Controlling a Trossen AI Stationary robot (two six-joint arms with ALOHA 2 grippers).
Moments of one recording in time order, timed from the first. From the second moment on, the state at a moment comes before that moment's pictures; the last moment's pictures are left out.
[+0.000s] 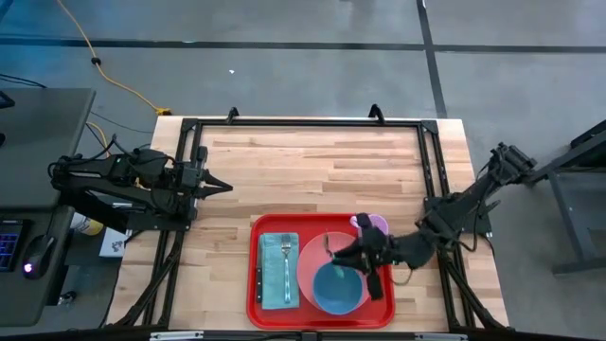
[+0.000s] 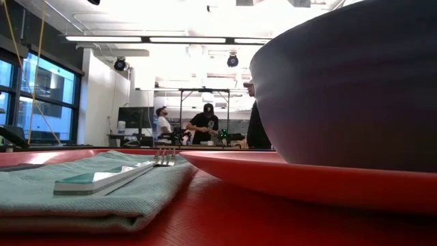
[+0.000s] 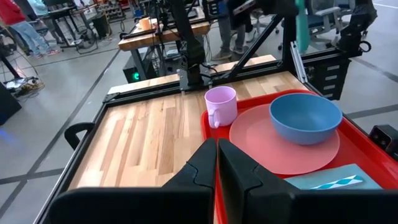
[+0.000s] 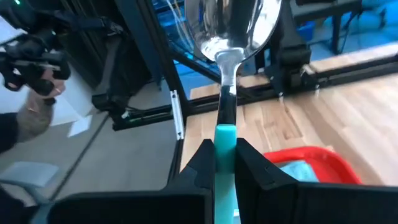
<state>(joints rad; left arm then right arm) -0.14 0.51 0.77 -0.47 -0.11 0.17 0.65 1.37 1.12 0.00 0.49 0.46</state>
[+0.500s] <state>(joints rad) -0.14 0.51 0.77 -0.47 -0.09 0.15 0.83 1.81 1.71 -0.38 0.85 0.38</state>
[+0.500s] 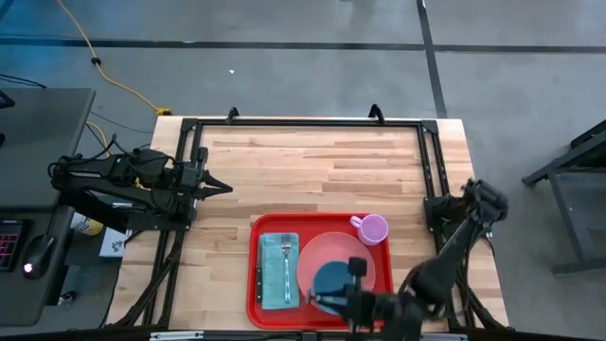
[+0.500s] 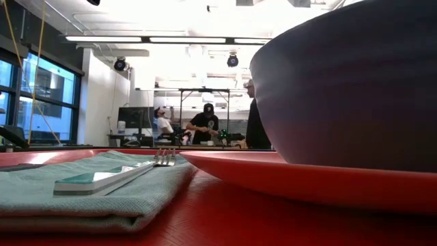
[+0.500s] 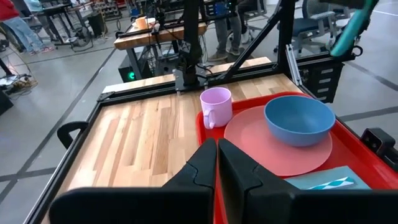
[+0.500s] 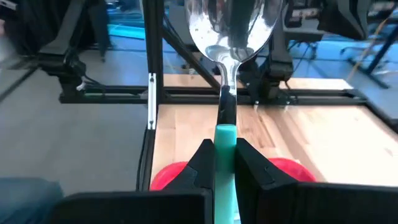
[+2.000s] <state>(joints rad) -0.14 0.51 0.77 -0.42 -0.23 -0.06 0.40 2.25 2.23 -0.52 0.48 0.77</state>
